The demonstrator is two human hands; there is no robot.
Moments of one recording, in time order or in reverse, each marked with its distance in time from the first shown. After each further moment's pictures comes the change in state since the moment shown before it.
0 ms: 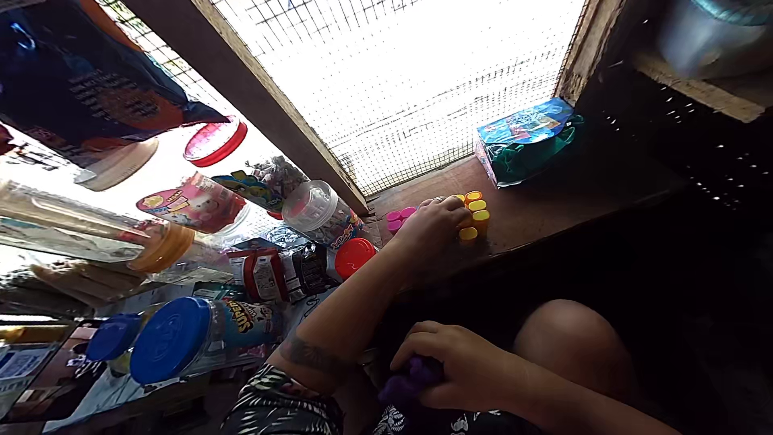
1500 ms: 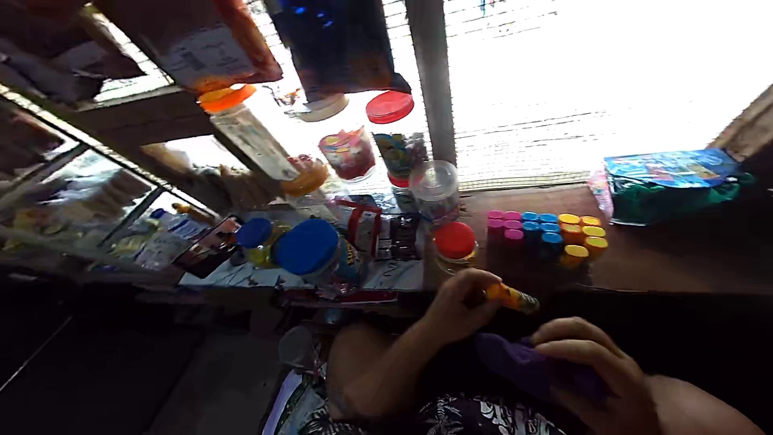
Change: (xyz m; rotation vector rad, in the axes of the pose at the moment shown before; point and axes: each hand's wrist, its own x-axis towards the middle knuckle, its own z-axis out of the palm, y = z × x) left_hand -0.184 0.038 0.061 -0.822 0.819 -0.084; right_hand -0.011 0.003 0.000 -0.235 0.390 -0.433
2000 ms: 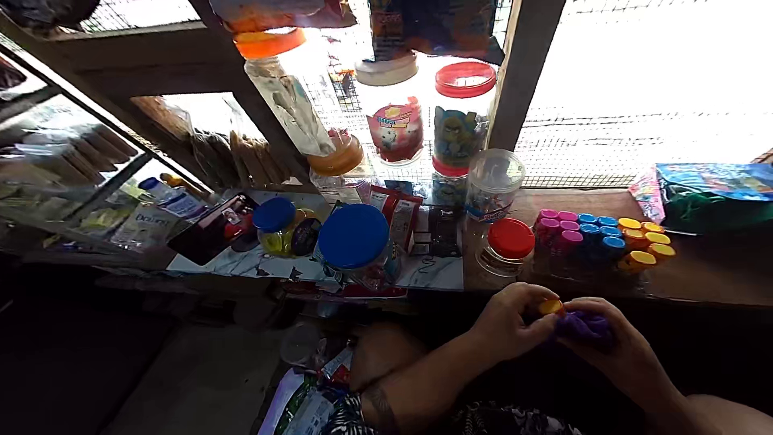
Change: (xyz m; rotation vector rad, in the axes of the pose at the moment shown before) left_hand -0.024 -0.006 -0.007 -0.145 0.026 -0.135; right_hand -0.017 0.048 0.036 -0.167 -0.037 0.383
